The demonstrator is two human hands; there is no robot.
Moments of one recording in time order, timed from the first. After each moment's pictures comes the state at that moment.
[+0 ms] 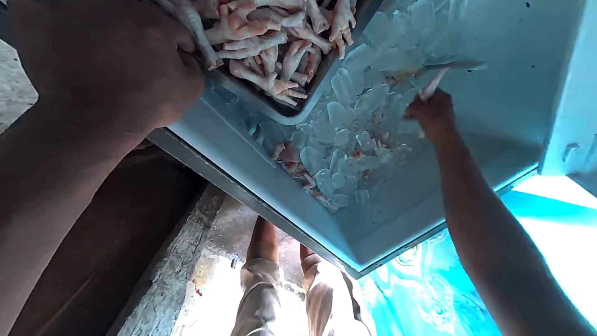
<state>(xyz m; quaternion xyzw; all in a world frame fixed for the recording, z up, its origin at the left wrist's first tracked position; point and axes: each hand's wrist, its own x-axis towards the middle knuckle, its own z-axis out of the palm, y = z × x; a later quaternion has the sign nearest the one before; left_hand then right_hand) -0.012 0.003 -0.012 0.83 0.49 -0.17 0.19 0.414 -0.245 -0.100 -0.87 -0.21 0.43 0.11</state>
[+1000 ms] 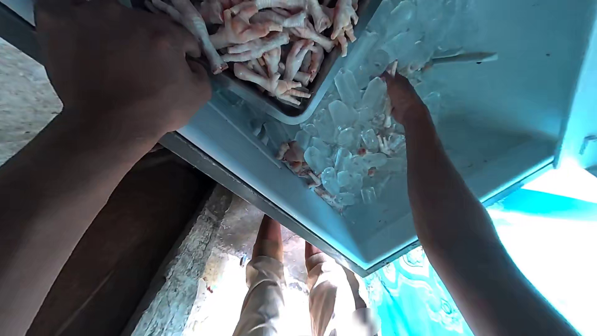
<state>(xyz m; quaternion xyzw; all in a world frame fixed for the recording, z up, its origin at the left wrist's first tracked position) -0.006 0.006 -0.004 0.85 0.47 -0.19 0.16 0.363 -0.193 -0.141 -0.83 -0.11 0.51 0.20</state>
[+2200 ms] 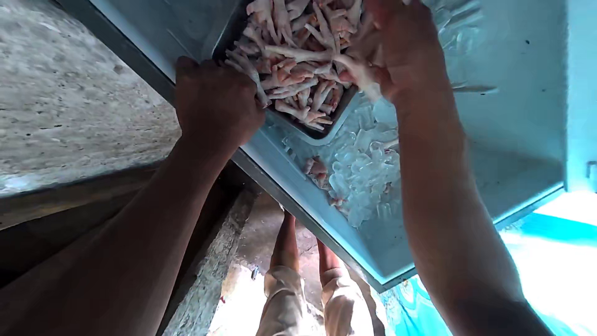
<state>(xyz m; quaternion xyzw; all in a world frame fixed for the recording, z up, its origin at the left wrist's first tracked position) 0.015 0.002 0.021 0.85 0.44 -0.27 0.12 0.247 -0.037 0.023 -0.75 -0.15 0.50 0.40</state>
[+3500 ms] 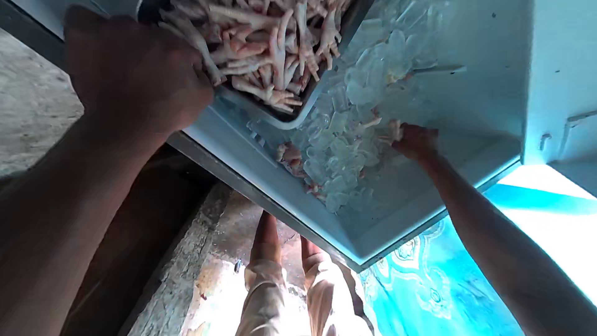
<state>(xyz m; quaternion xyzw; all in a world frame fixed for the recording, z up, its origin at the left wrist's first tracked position) -0.002 0.006 0.000 0.85 0.46 -0.21 0.14 0.403 -0.300 -0.087 -0.80 -0.38 0.37 -0.28</state>
